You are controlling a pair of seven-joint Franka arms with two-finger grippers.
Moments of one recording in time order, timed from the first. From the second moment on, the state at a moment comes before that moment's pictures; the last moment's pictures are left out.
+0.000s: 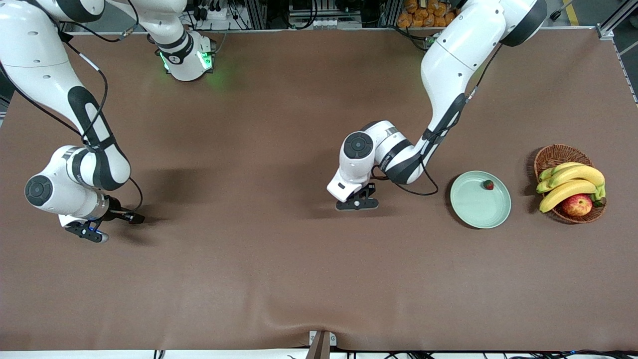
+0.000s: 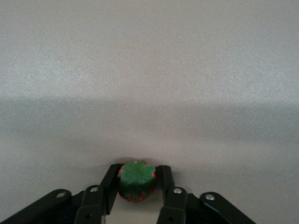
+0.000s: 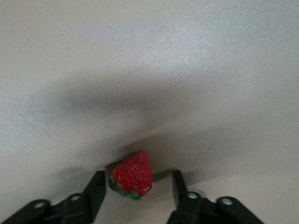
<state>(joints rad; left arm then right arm) -0.39 0.79 -0.34 -1.64 0.44 2.40 -1.00 -0.19 0.62 0.01 -1.86 0.03 2.42 0.15</state>
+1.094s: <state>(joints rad) 0.58 0.51 -0.80 -1.97 0.42 2.09 -0.53 -0.17 0.58 0.15 -1.78 0.03 2.38 -0.06</state>
